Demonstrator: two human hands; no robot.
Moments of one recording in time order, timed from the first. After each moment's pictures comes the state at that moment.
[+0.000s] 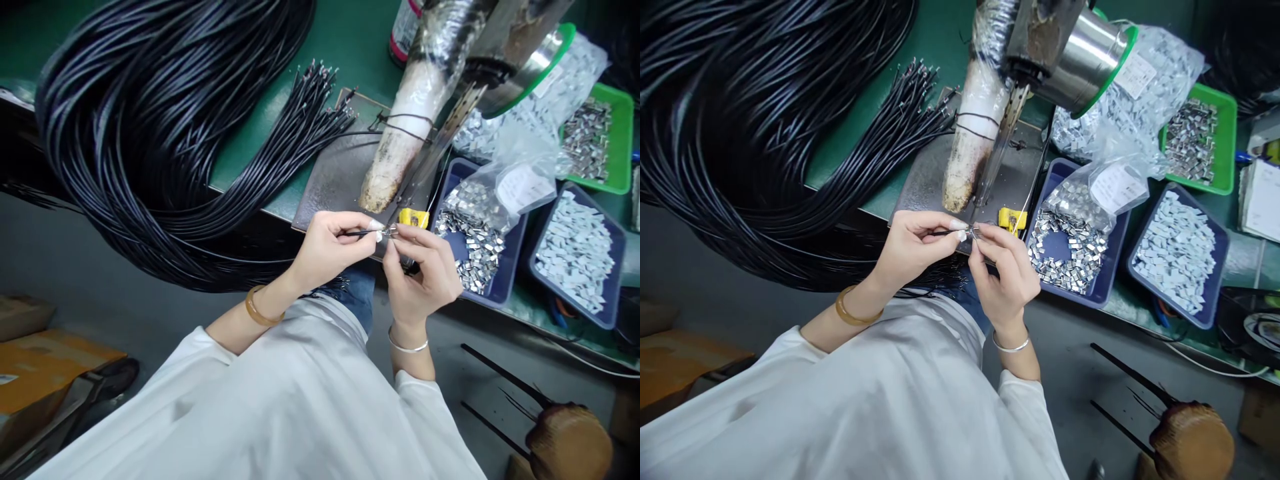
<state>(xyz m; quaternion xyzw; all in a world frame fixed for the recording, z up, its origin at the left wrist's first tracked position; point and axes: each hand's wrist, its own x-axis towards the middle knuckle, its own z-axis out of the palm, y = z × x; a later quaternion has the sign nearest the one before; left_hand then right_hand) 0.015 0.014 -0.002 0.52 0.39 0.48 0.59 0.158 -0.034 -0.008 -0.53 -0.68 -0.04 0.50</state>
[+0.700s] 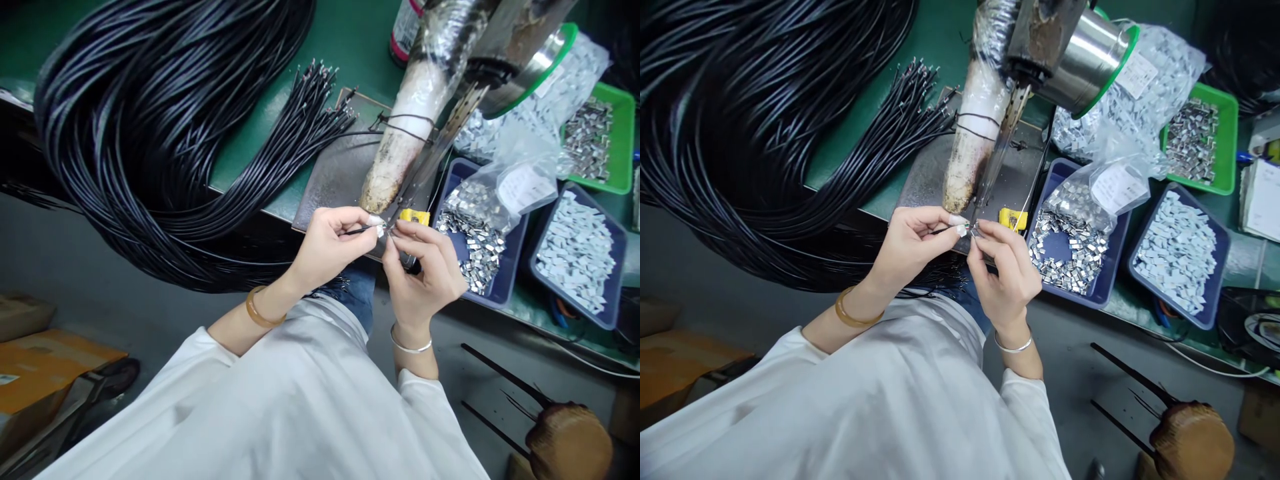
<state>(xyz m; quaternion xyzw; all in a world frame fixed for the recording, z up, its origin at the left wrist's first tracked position) 0.016 0.016 0.006 0.47 0.41 0.47 0.63 0.157 -0.032 0.000 -0.54 -0.69 -0.04 0.47</state>
